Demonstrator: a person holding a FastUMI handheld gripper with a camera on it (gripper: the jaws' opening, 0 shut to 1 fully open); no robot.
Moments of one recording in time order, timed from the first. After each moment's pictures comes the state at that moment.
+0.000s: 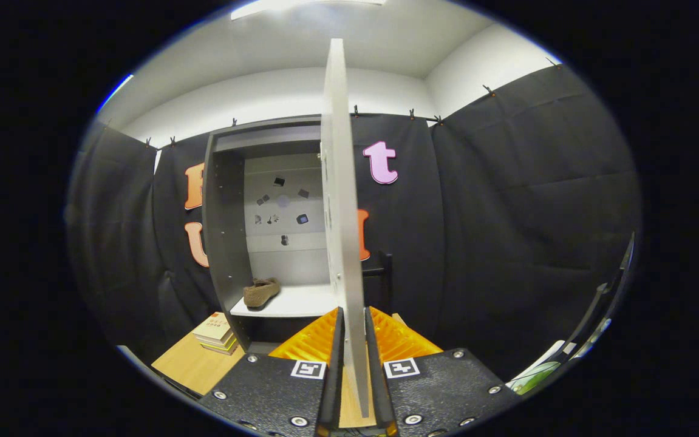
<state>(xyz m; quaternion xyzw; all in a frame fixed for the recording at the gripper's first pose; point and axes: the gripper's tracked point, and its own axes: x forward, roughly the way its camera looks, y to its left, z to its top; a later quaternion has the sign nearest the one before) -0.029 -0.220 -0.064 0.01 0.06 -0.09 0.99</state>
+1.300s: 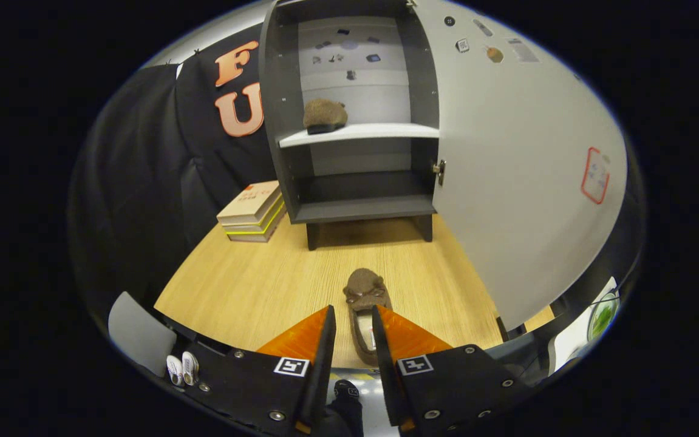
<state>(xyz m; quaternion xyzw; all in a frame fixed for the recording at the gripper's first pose) 0.001 -0.025 -0.422 0.01 0.37 0.02 0.93</state>
